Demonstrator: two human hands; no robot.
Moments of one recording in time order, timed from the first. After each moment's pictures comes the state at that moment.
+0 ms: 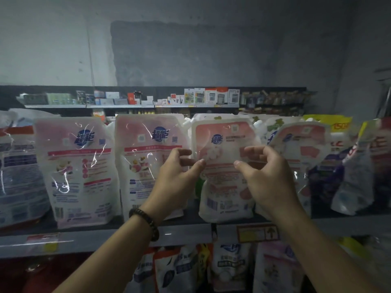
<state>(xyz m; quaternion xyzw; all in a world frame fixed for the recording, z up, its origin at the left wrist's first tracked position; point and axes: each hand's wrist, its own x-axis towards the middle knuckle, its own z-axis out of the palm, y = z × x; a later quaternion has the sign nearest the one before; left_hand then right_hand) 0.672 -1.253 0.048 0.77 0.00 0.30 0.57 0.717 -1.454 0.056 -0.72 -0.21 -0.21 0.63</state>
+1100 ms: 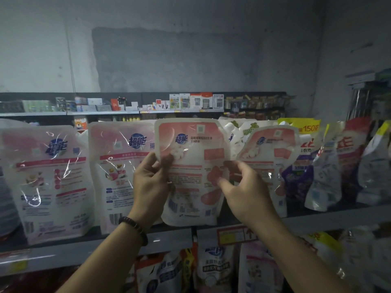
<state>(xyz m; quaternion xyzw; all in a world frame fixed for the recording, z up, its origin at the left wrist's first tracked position) 0.683 -1.271 0.039 0.60 -0.08 0.38 0.70 0.713 -1.476 0.041 -0.74 -0.27 -0.15 0.60</state>
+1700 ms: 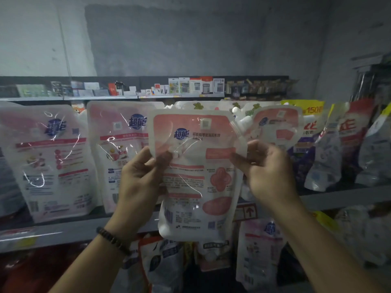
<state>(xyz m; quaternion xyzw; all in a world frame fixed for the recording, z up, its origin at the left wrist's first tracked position) 0.628 -1.270 0.021 0.63 -0.10 0.33 0.70 0.715 -1.495 0.035 -0.69 -0.24 -0.21 0.65</state>
